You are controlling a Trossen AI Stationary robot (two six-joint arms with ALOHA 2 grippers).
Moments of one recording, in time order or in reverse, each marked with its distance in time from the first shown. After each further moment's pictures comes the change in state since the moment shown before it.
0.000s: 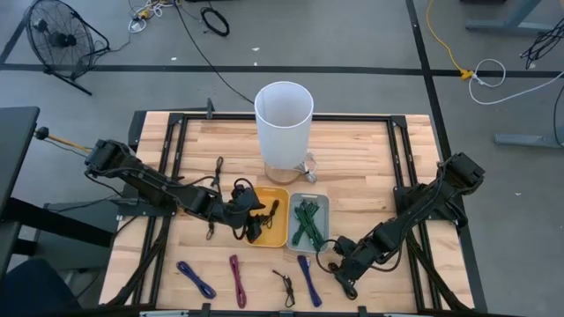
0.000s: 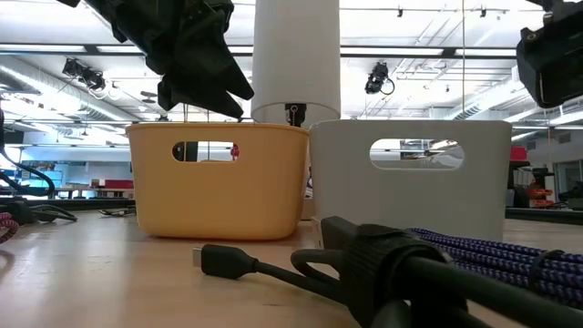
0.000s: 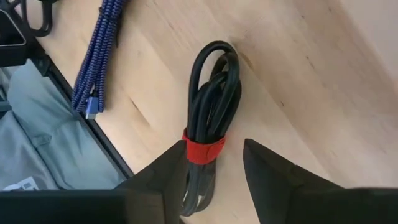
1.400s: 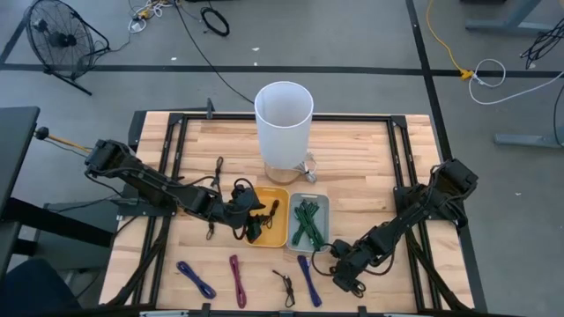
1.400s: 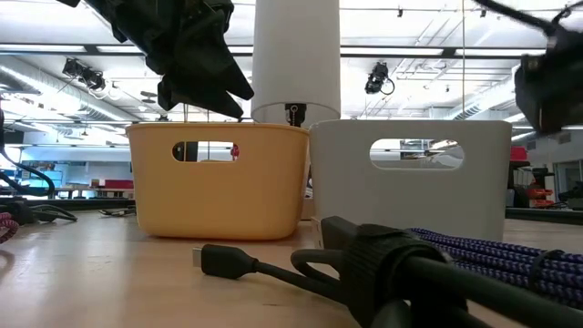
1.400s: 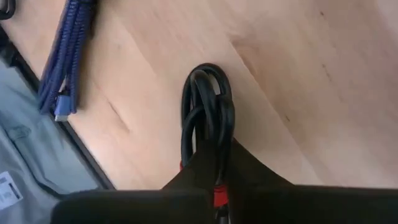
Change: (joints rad) left arm 0.000 0.000 0.000 0.000 0.001 0.001; right arm -0.011 0.079 -0.004 0.057 -0.028 -0.065
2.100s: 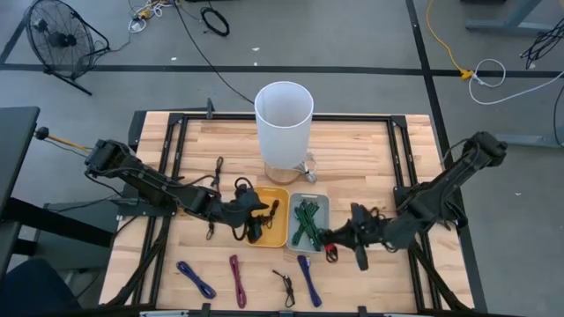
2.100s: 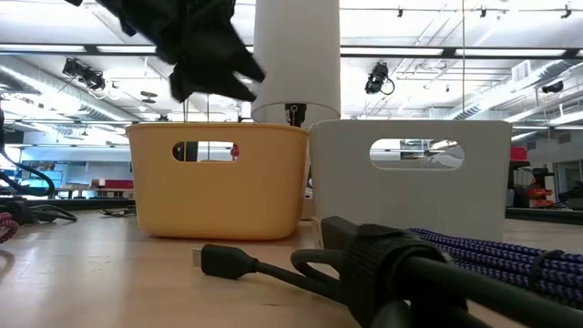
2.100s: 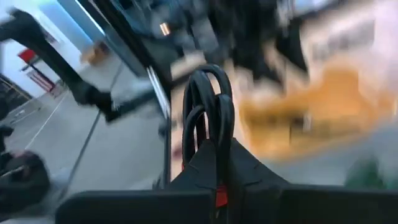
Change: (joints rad) left arm 0.000 0.000 0.000 0.092 0.001 0.087; right arm 0.011 -0.512 0.003 0.242 0.665 -0.643
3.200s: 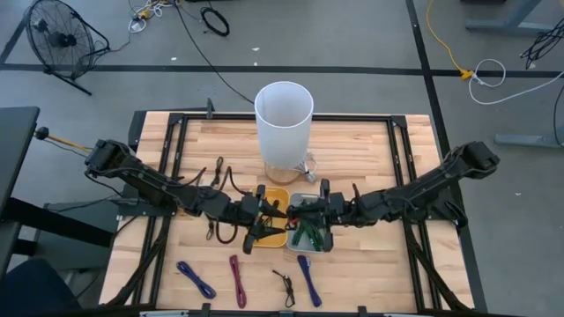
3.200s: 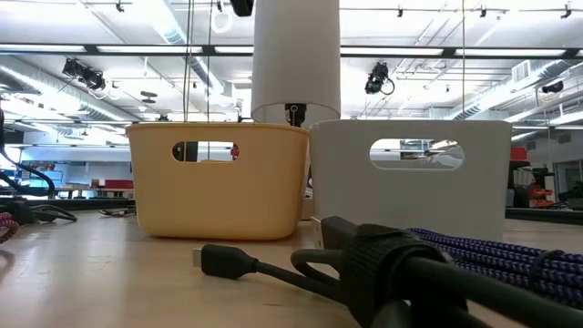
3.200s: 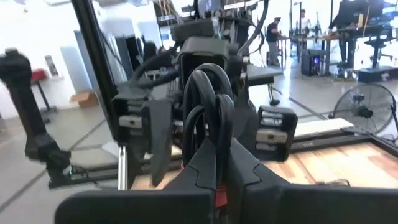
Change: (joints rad) left arm 0.000 0.000 0.000 0.650 0.257 0.386; right arm -0.282 0.214 0.001 0.631 -0.141 -0.572
